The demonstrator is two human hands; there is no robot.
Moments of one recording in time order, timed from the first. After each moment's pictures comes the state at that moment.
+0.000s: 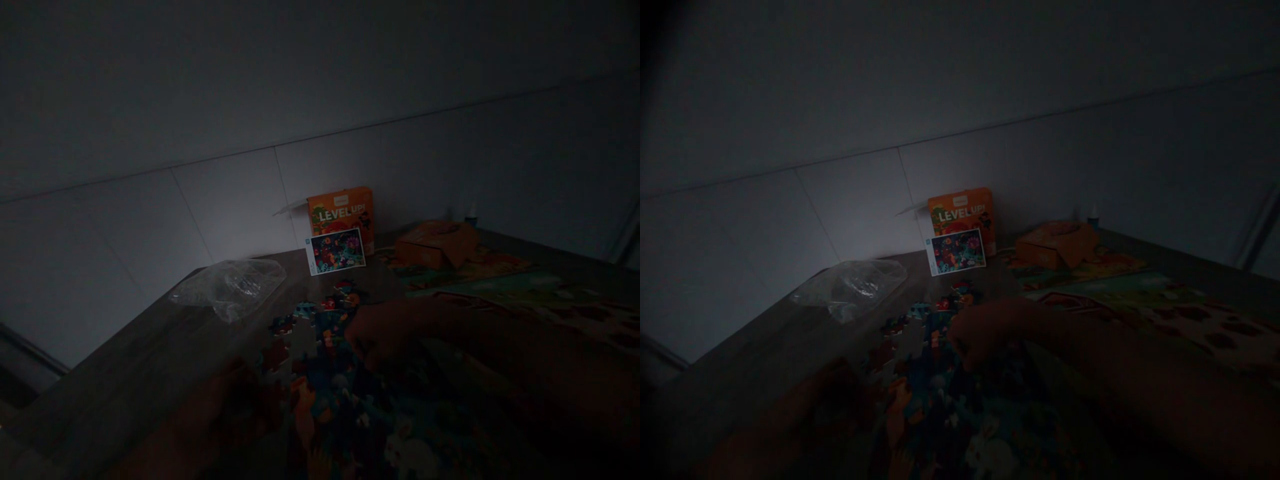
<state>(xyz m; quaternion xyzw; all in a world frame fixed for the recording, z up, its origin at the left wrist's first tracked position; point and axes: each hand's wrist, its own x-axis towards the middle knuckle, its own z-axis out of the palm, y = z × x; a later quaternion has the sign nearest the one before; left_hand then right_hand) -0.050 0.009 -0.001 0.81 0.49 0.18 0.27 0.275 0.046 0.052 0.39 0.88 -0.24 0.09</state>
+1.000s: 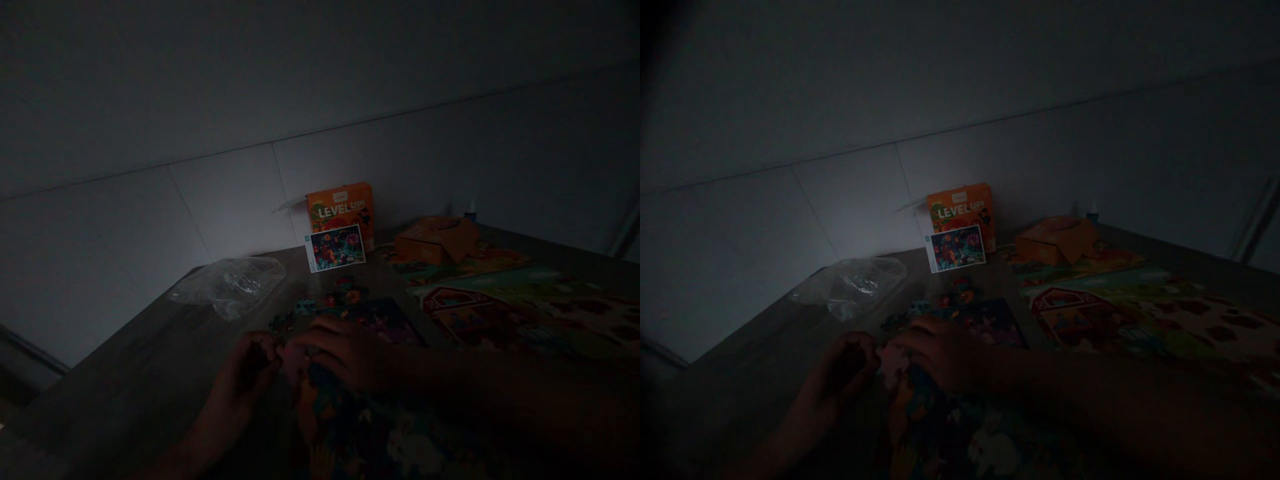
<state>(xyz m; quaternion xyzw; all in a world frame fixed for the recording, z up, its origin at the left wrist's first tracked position) -0.020 0.019 -0.014 0.75 0.39 0.41 0.34 0.227 0.025 -0.004 0.26 0.90 -0.12 -0.32</state>
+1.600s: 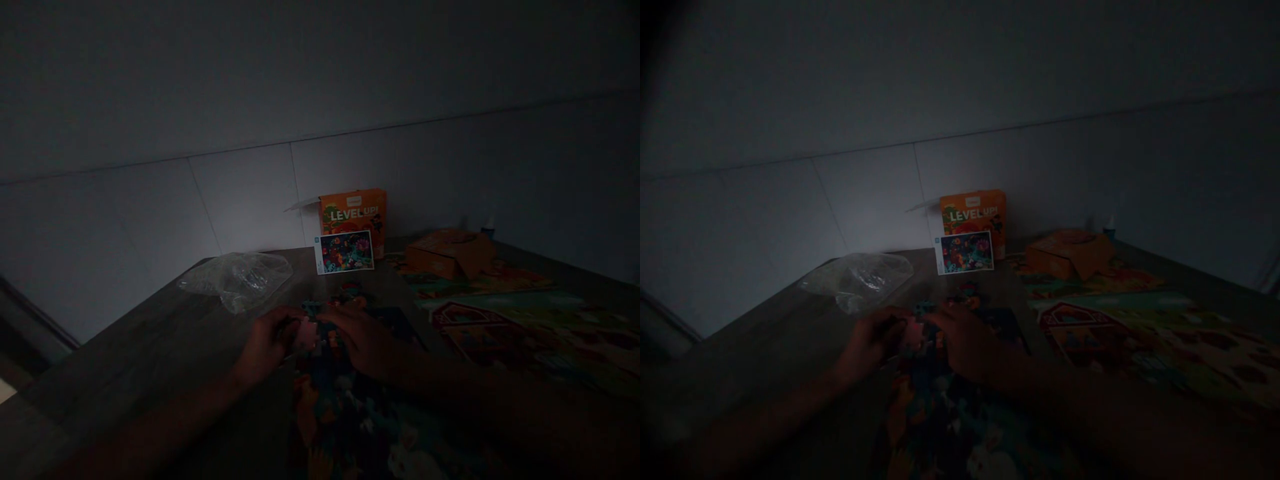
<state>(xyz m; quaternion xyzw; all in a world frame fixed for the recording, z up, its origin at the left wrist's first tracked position) 0.015 0.070 -0.015 0.76 0.41 0.39 0.33 0.241 0.046 -0.022 0.36 0.86 -0.05 -0.35</state>
